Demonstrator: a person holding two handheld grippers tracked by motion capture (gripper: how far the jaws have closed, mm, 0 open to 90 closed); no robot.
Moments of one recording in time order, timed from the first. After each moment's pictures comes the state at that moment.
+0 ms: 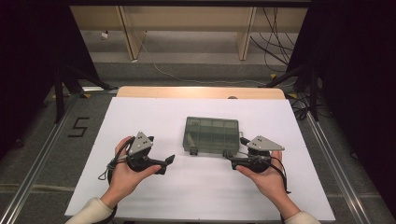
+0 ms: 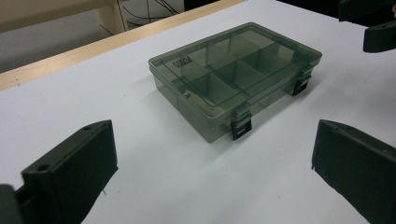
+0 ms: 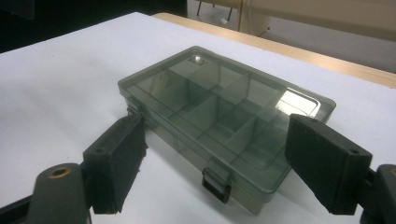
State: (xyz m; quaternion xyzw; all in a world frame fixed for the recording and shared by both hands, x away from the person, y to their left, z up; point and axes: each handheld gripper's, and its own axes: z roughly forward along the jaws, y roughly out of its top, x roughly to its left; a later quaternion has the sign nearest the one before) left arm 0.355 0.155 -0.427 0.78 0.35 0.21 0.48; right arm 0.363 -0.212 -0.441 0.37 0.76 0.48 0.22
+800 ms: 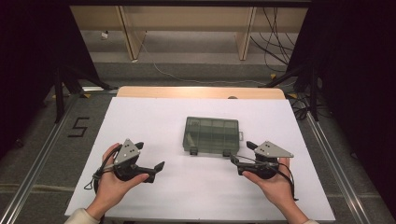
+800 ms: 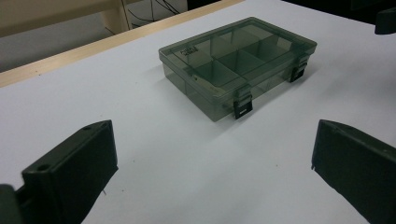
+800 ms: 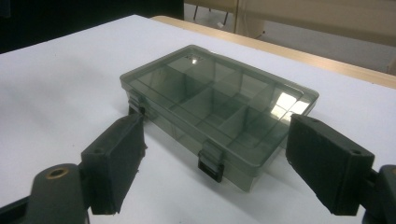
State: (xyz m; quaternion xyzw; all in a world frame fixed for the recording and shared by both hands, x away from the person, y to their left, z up) left arm 0.332 0.182 -0.428 0.77 0.35 0.22 0.48; right arm 0.345 -0.227 -0.440 0.37 0.75 0.49 0.24
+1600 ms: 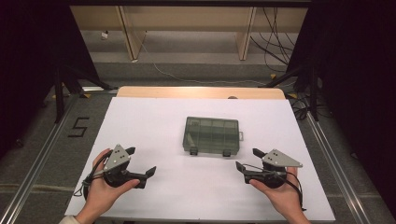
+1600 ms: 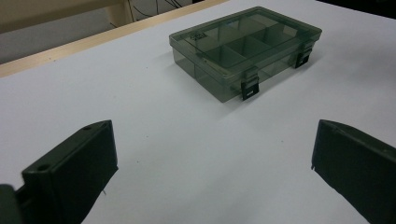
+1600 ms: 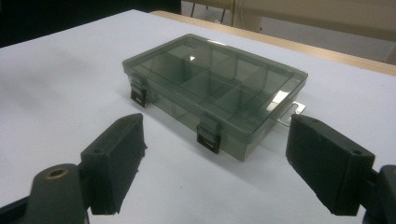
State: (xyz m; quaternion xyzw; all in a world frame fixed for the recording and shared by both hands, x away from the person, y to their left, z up) left arm 0.320 0.203 -0.434 0.77 0.35 0.22 0.48; right arm 0.324 -0.243 -0.445 0.37 0.75 0.49 0.24
